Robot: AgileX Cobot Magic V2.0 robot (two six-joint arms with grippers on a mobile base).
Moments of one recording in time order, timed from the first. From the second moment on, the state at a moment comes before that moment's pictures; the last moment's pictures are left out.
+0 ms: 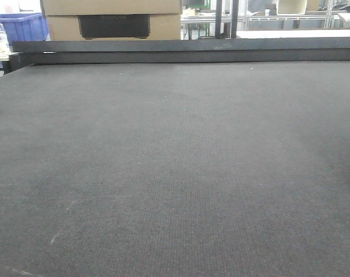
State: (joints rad) left arm -0.13 0.67 -1.01 0.01 0.74 0.00; right arm 0.24 0.62 -0.89 0.22 0.53 -0.12
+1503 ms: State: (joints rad) left arm -0.13 0.61 -0.94 0.01 0.74 0.00; right arm 0.24 0.61 -0.89 0.22 0.53 -0.12
